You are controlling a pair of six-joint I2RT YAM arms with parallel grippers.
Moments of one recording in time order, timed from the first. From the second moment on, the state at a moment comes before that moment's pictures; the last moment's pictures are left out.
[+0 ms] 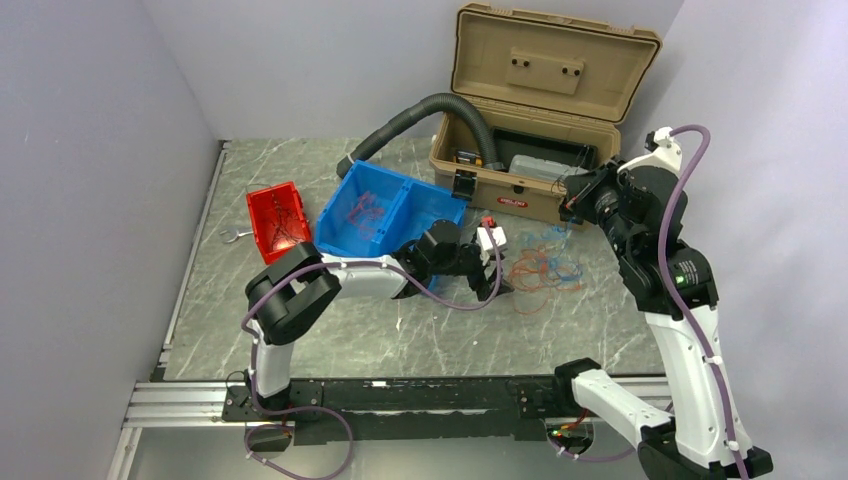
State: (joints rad) left arm -0.97 1.93 1.15 0.55 0.47 -0.01; right arm 0.27 0.92 1.43 -0.76 0.24 0.60
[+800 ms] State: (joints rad) left arm -0.99 2.18 1.59 0.04 0.33 -0.17; right arm 0.27 0.83 1.49 -0.73 0.40 0.60
